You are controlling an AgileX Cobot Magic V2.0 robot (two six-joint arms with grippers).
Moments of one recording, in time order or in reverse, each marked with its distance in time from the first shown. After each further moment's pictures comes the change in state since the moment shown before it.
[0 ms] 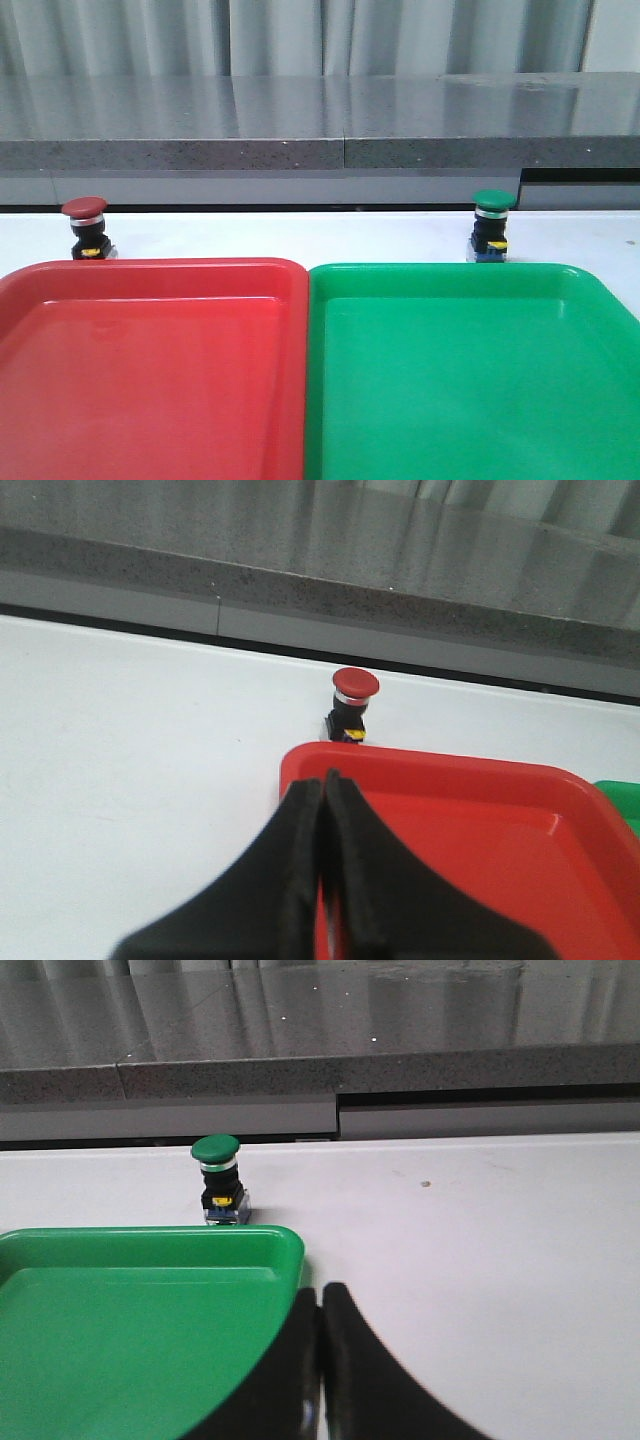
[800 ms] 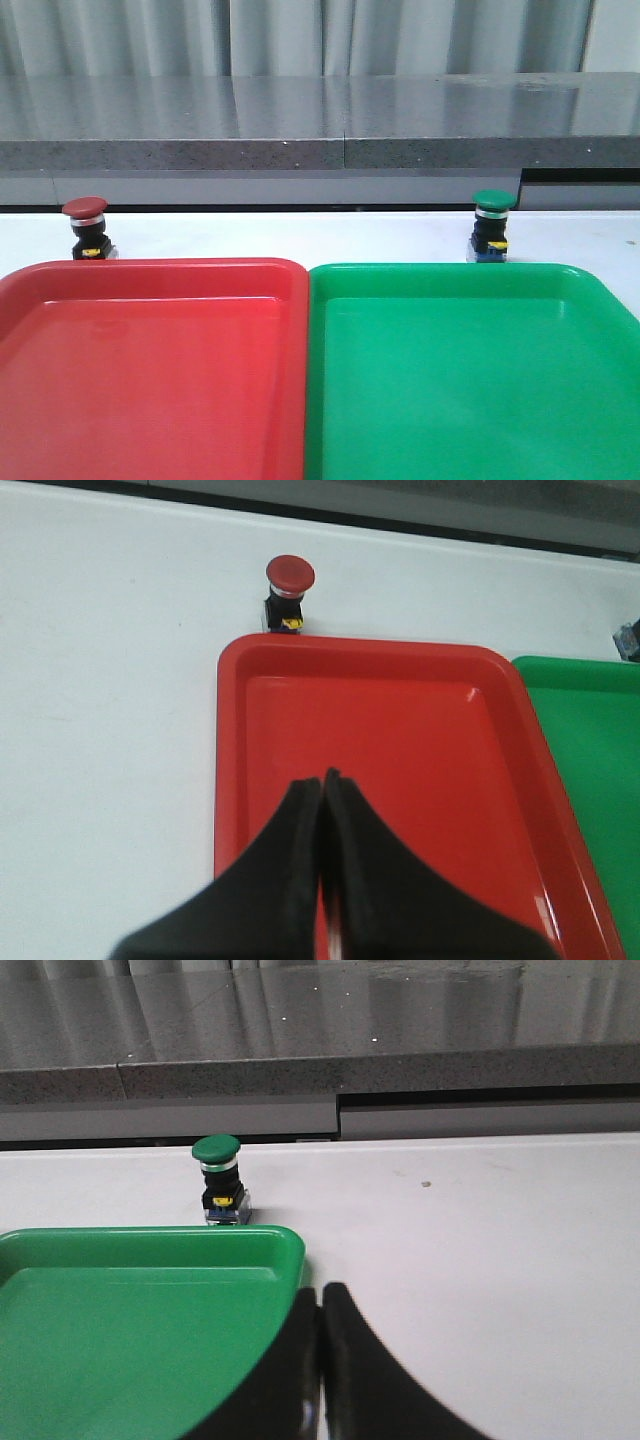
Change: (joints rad) left arm 0.000 0.384 -0.530 -0.031 0.576 0.002; right arm 0.000 0.000 0.000 0.000 0.000 0.000
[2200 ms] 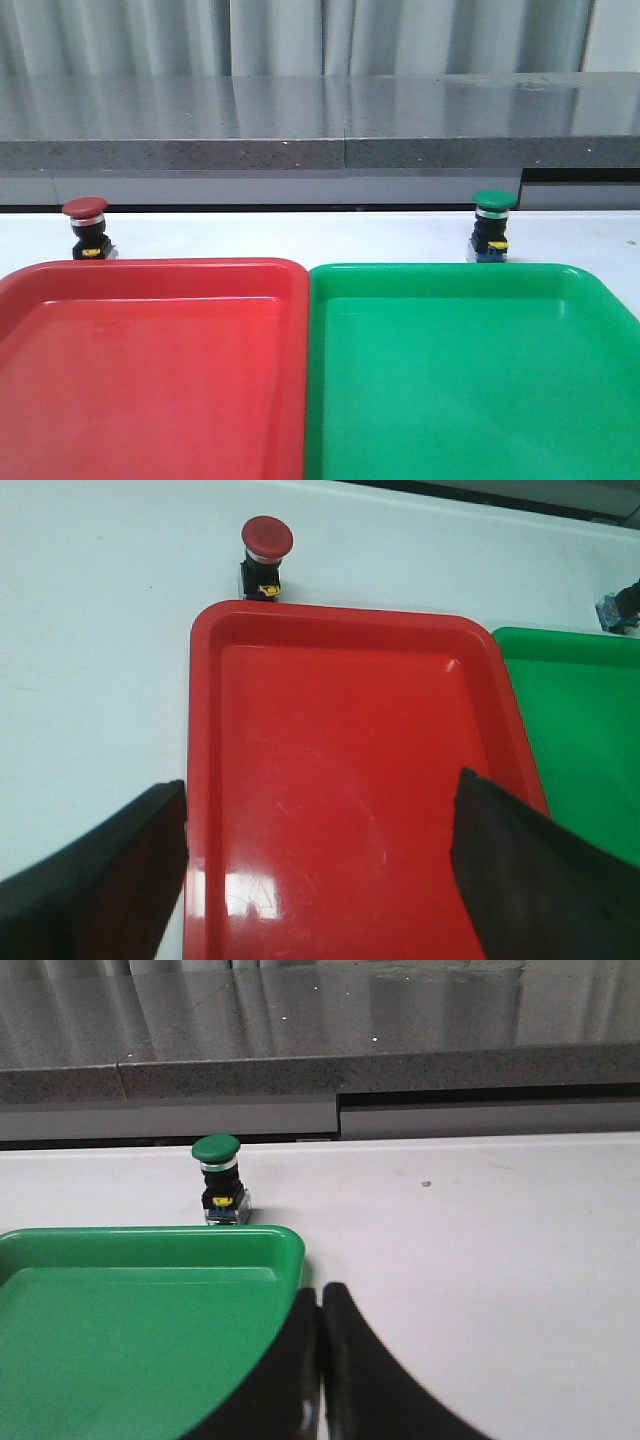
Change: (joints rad) left arm 0.000 0.157 -0.115 -0.038 0.074 0.000; right arm 0.000 0.000 0.000 0.000 0.000 0.000
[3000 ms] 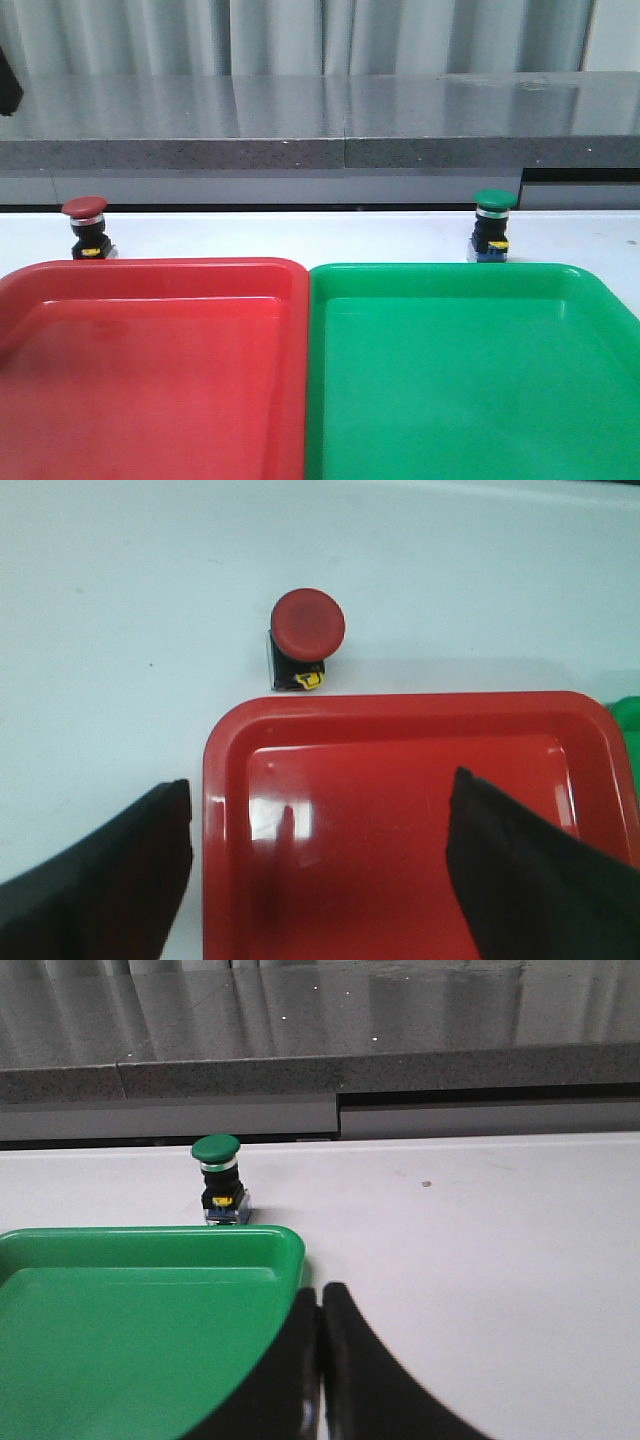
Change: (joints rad) left arm -0.017 0.714 -0.330 -0.005 -0.180 0.095; right arm 0.000 0.000 0.000 0.000 0.000 0.000
